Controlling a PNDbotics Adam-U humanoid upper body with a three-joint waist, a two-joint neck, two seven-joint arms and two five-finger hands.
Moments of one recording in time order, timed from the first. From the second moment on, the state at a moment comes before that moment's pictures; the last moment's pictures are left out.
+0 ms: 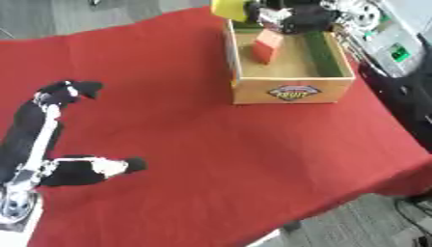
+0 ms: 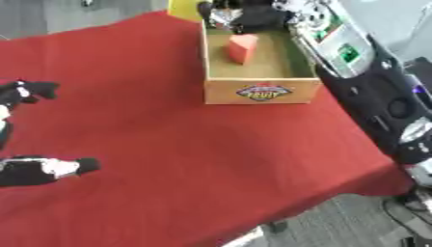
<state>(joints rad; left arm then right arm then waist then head) -0.67 0.15 -0.45 -1.57 -0.67 -0.07 0.09 -0.48 -0.92 -0.06 -1.68 -0.26 0.07 0.38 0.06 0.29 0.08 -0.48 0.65</state>
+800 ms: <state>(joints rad) -0.63 0.21 -0.45 -1.63 -0.64 -0.07 0.10 -0.34 -1.00 -0.14 -1.49 -0.14 -0.06 0.21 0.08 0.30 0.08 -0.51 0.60</state>
